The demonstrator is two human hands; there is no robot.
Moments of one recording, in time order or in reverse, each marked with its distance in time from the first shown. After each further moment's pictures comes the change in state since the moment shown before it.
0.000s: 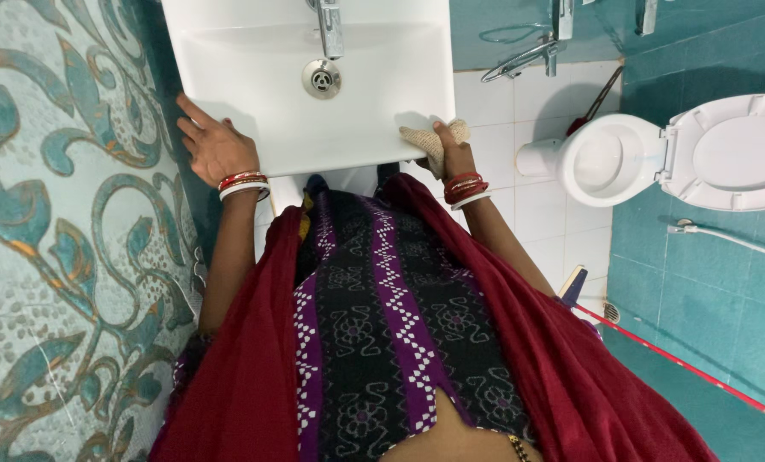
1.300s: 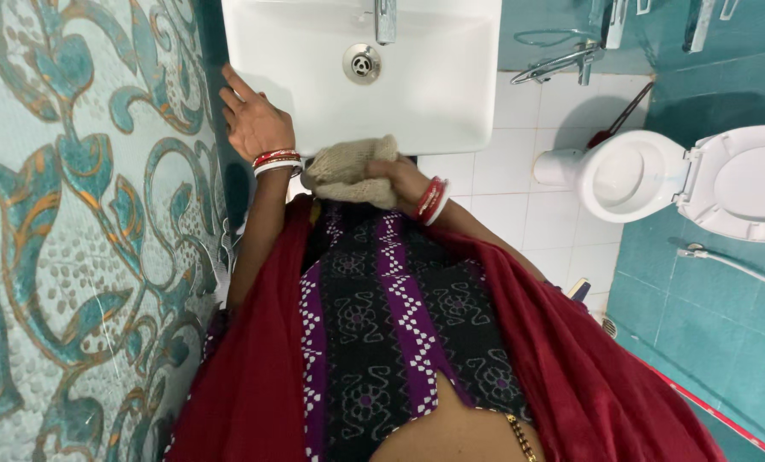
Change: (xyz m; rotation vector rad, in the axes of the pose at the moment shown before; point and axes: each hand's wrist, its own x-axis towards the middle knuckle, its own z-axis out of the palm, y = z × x) left_hand 0.000 0.001 0.004 -0.014 0.095 -0.028; right_hand -0.107 -0.018 0.118 0.283 -0.888 0.134
